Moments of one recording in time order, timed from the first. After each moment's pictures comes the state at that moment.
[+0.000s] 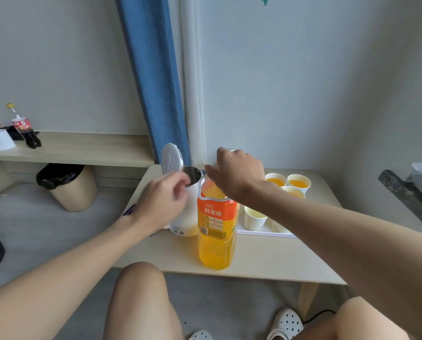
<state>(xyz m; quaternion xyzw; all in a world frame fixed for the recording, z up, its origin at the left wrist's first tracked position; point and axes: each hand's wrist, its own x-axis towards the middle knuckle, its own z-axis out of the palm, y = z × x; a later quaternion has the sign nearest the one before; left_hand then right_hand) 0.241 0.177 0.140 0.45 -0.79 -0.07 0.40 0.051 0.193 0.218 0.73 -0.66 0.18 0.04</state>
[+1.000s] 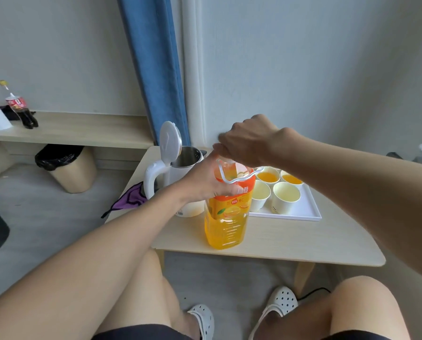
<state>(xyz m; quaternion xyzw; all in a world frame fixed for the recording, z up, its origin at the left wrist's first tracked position) 0.167 0.163 0.137 0.42 -0.78 -0.39 0.26 0.023 0.182 0.247 0.83 -0.49 -0.10 0.25</state>
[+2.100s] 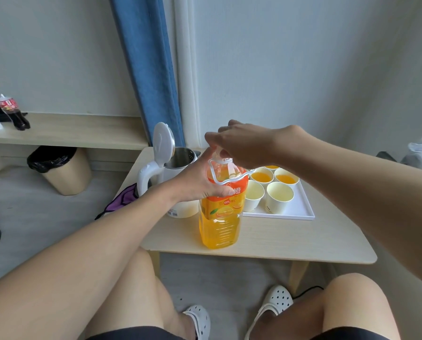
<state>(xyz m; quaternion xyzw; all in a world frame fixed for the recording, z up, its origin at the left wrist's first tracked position) 0.168 0.160 0.141 0.40 -0.79 -0.41 0.24 0.015 0.194 0.257 0.88 -0.47 -0.08 0.07</state>
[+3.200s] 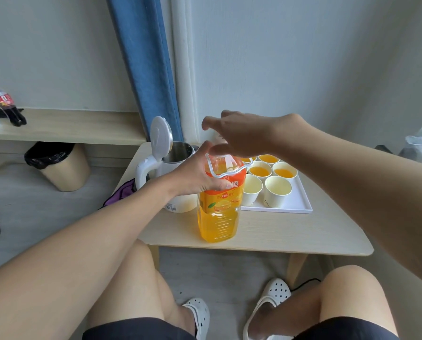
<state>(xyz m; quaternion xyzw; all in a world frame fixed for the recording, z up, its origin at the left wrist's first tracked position) 0.168 0.158 0.138 0.39 -0.77 -0.44 0.24 0.016 0.196 0.260 0.85 -0.52 -0.04 0.01</state>
